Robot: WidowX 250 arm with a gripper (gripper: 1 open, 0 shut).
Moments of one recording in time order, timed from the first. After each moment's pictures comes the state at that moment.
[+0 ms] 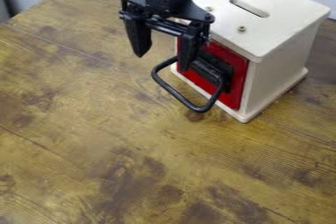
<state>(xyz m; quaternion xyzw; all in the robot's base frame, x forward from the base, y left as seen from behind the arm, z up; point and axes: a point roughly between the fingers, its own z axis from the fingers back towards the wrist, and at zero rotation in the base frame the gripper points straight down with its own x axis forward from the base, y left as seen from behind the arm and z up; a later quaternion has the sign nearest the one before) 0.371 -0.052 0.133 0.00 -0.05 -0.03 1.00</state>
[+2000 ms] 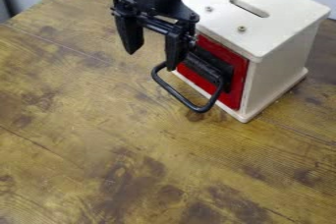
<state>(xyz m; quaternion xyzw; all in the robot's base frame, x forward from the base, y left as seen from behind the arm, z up) 0.366 -0.041 0.134 0.00 -0.05 -0.04 1.00</state>
